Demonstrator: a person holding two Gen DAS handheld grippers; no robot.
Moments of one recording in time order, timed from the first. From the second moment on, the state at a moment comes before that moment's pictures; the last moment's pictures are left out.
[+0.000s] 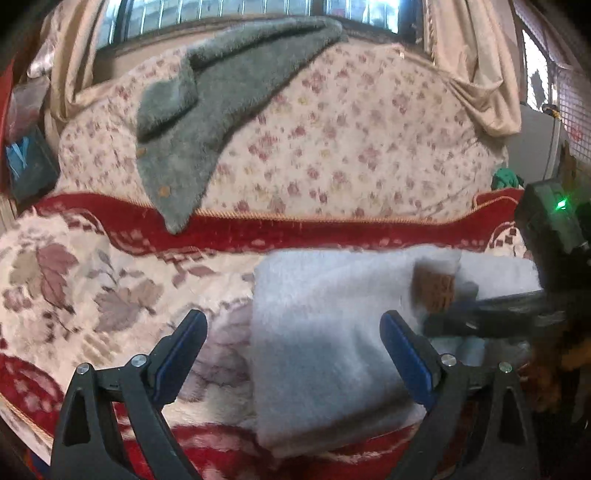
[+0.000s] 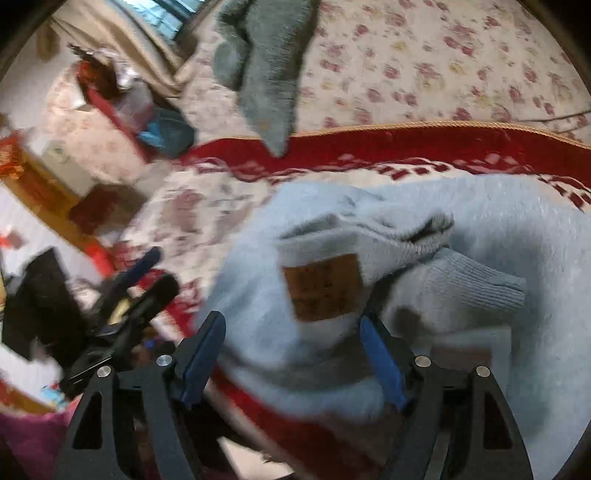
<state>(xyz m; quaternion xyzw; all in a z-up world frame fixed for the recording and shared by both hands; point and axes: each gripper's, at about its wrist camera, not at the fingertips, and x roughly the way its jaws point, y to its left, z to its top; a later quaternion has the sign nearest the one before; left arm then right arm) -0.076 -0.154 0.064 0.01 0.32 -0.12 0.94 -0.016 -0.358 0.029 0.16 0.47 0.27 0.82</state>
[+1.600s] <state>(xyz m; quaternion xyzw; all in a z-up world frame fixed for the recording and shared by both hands) -0.066 -0.229 0.032 0.04 0.34 -0.19 0.92 -0.031 -0.473 -0.002 0.29 0.44 0.18 0.83</state>
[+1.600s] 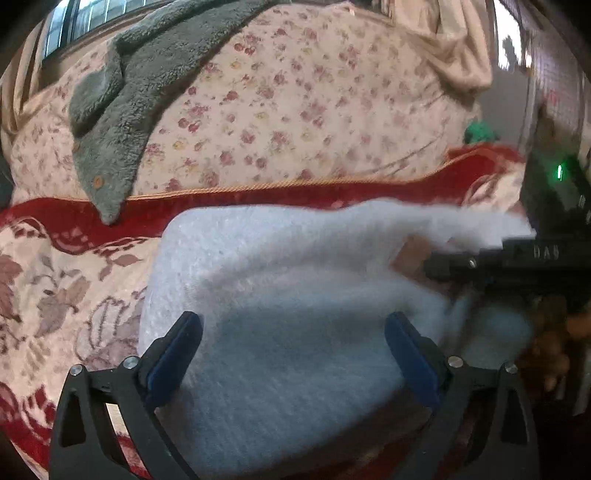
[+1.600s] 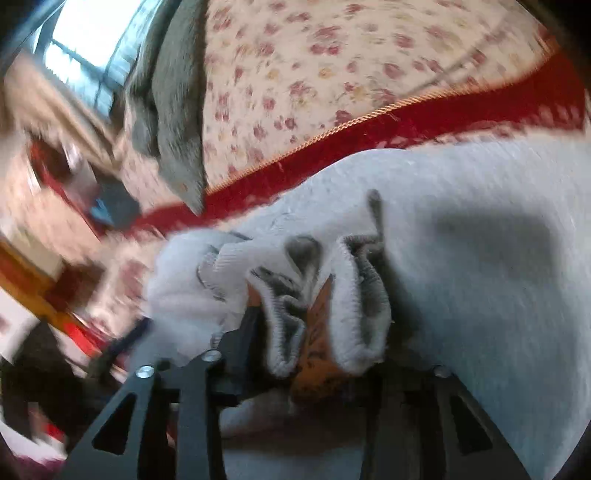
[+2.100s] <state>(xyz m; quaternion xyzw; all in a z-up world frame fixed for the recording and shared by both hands) 0.022 -0.246 0.028 0.01 0.43 -0.12 0.89 -0.041 -0.420 0.037 0.13 0.40 0.22 0.88</state>
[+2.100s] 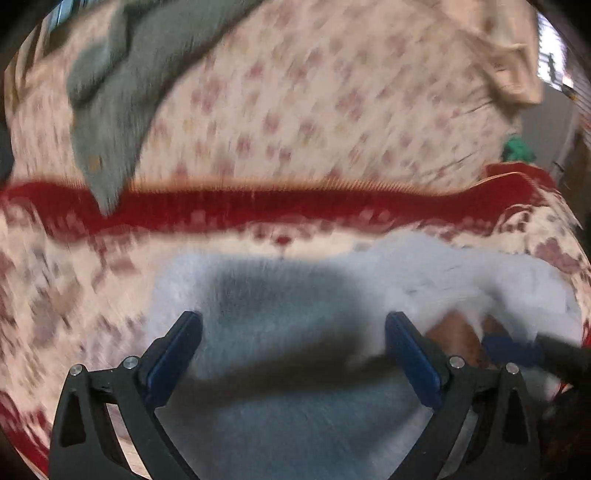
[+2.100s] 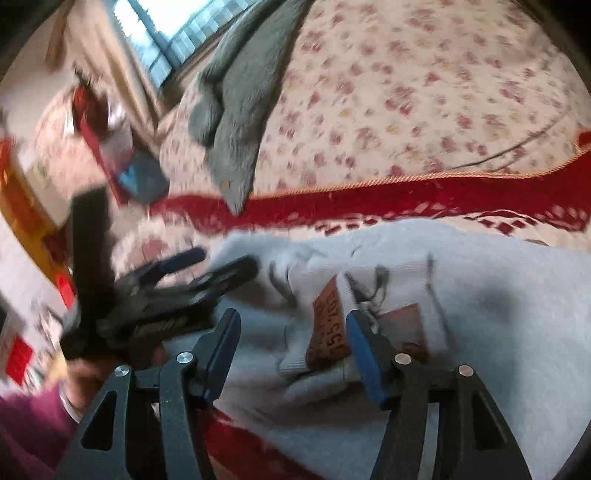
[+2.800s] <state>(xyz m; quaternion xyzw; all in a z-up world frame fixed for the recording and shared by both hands) 0.005 -0.342 0.073 0.00 0.39 -0.35 0.85 -0.174 -0.565 0.032 0.36 0.41 0.06 0.84</state>
